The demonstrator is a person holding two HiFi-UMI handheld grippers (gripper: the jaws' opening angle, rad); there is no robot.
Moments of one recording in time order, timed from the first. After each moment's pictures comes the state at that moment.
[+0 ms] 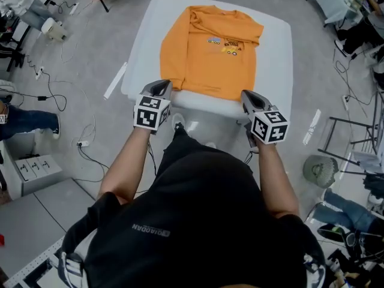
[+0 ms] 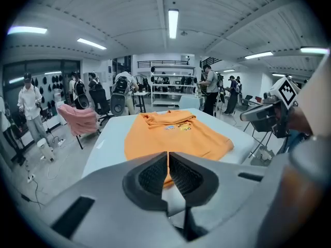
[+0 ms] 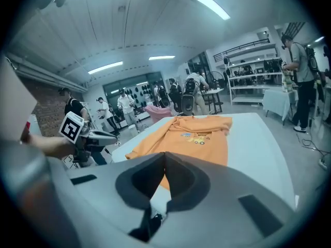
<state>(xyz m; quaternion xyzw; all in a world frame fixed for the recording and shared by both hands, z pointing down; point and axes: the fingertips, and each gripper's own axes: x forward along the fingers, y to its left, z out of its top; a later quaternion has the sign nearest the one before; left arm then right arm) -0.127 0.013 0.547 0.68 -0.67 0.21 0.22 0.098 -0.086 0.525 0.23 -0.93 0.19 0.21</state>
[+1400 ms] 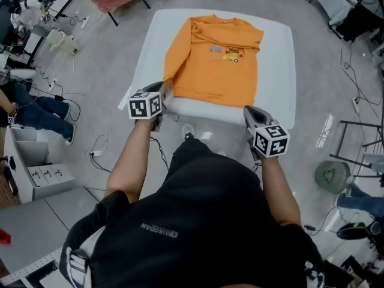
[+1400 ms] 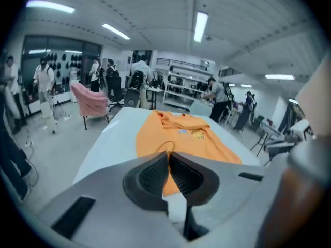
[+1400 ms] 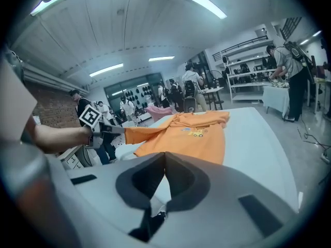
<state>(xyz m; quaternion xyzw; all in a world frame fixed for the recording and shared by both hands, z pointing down) -0.177 -0.004 0.560 0.63 -0.70 0.13 0.30 0.126 -0.066 0.544 0.22 -0.93 0.20 0.20</state>
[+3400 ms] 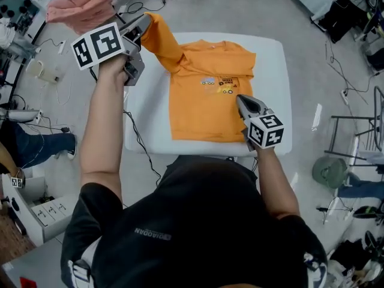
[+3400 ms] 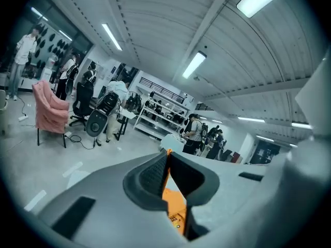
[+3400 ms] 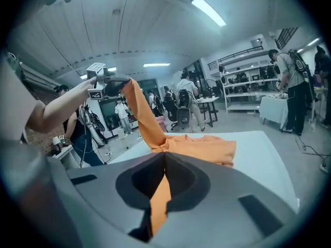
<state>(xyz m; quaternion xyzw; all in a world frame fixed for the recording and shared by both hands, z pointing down) -0.274 -0.259 0.269 0.76 -0.60 -0.06 0.25 0.019 -0.207 0.495 0.27 -0.93 0.18 0.17</state>
